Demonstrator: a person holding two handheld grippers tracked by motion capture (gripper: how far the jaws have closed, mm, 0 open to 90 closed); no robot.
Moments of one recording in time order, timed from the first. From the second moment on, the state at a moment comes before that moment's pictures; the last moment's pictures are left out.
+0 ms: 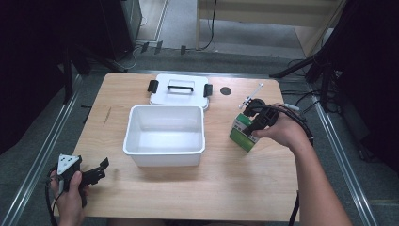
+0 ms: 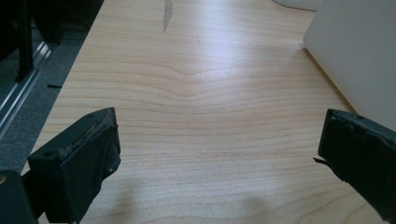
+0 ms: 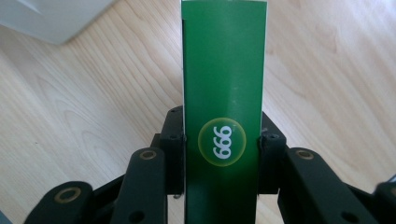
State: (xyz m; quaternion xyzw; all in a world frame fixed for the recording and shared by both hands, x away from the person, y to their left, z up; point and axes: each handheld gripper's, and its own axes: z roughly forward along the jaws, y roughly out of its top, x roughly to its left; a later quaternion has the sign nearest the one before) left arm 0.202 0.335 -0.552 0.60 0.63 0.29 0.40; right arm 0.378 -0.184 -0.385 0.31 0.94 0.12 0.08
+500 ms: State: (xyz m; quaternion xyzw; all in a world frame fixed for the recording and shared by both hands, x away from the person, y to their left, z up) left arm 0.203 0.336 -0.552 0.60 0.63 0.29 0.40; right arm 0.359 -0.170 -0.341 0.18 0.96 0.17 0.10
